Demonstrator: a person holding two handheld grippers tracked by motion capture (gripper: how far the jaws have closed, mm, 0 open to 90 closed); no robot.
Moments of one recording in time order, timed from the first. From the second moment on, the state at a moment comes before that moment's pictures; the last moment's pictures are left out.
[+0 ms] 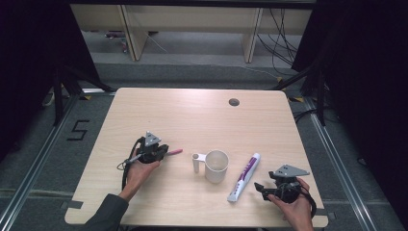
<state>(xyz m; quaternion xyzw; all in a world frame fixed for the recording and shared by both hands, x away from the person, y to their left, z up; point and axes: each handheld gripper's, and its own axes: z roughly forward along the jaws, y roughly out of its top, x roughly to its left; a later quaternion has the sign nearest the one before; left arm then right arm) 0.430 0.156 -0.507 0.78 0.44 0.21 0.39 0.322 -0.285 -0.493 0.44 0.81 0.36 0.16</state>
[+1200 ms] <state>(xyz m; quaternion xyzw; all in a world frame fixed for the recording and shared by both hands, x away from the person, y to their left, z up) 0.446 0.158 -0.499 0.83 0.41 0.17 0.33 0.323 -0.286 -0.493 0.43 0.81 0.36 0.17</state>
